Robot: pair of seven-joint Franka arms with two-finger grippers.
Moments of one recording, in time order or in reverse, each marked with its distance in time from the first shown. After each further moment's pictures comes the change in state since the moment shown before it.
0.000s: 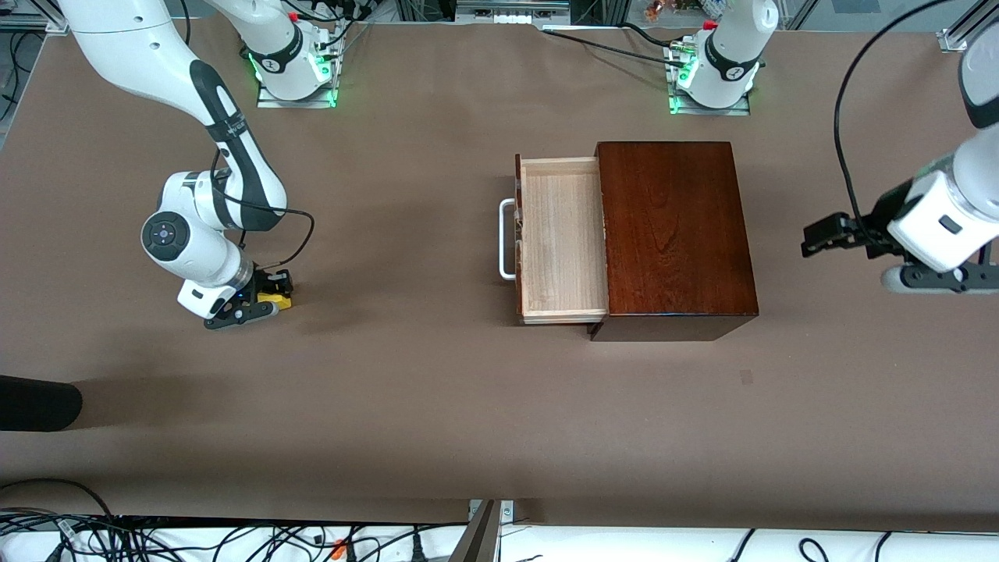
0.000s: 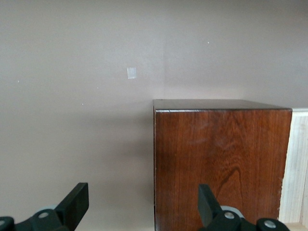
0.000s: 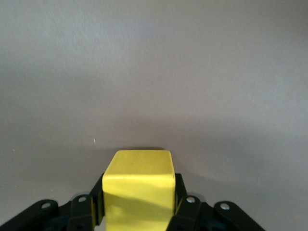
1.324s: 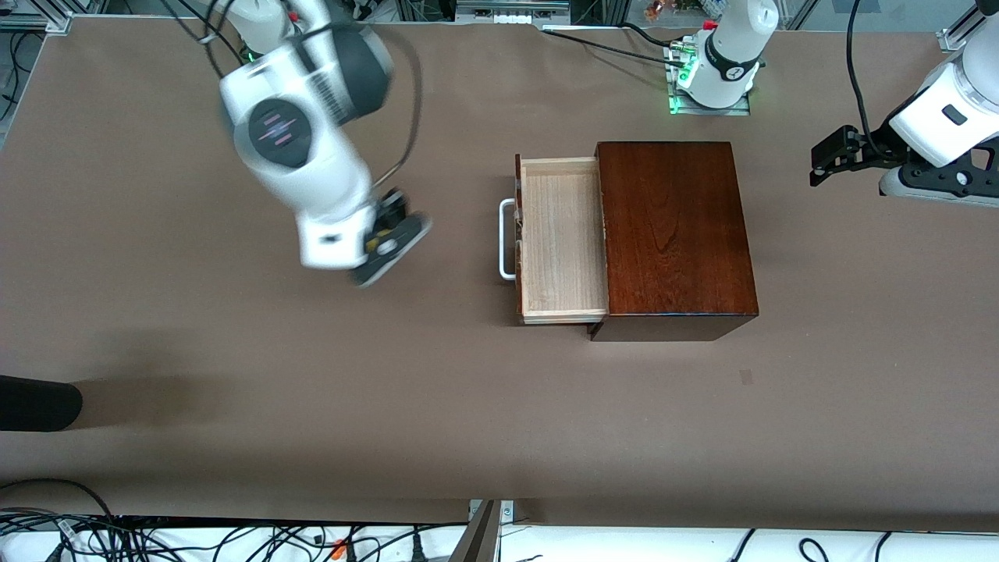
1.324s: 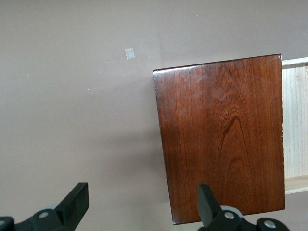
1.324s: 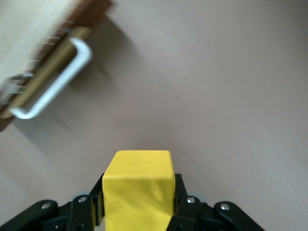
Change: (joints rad) left arm -0.129 -0.236 0.140 -0.200 0.000 -0.025 0.128; right arm 0.299 -0.074 0.263 0.627 -0.077 -0.729 -0.018
